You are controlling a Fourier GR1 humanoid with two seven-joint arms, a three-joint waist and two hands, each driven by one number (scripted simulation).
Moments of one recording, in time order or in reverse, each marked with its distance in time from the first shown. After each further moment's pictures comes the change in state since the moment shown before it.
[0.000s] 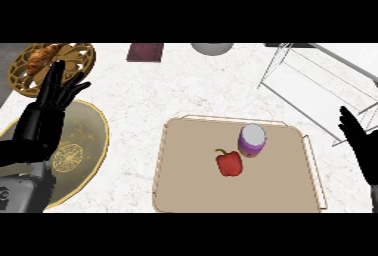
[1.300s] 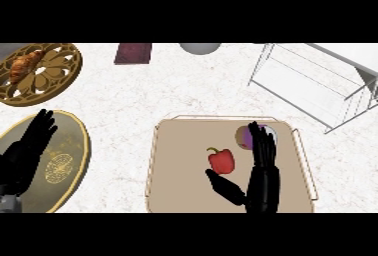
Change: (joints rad) left arm 0.227 0.091 0.078 0.112 0.050 -0.053 0.190; right arm 0.079 0.518 0.482 -0.215 1.001 -0.688 0.290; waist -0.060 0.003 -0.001
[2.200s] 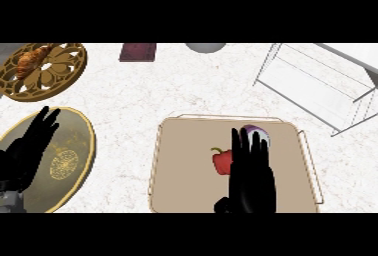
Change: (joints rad) left arm -0.024 -0.005 0.003 0.012 0.000 -0.017 0.010; right arm -0.125 0.018 0.098 -0.194 0.304 0.962 0.623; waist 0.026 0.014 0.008
